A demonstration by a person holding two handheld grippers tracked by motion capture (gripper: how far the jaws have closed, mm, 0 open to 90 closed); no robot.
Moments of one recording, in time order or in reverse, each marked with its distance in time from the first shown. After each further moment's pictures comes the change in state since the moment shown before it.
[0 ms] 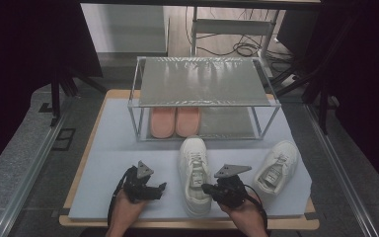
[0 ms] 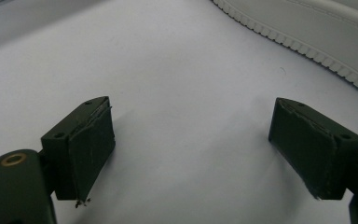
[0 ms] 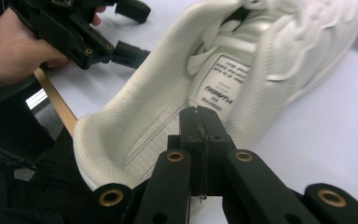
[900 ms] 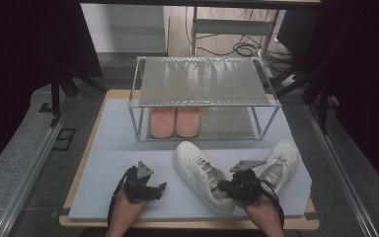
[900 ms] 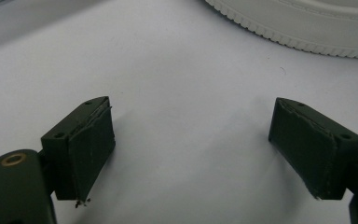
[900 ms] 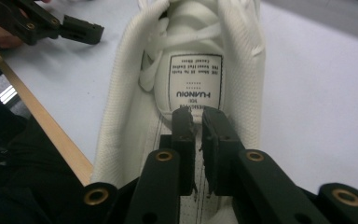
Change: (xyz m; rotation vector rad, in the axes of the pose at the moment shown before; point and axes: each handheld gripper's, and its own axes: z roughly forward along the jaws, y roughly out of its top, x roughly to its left) left arm 0.000 0.000 0.000 0.001 0.001 0.001; right arm -0.035 -0.007 -0.028 0.066 -0.076 0.052
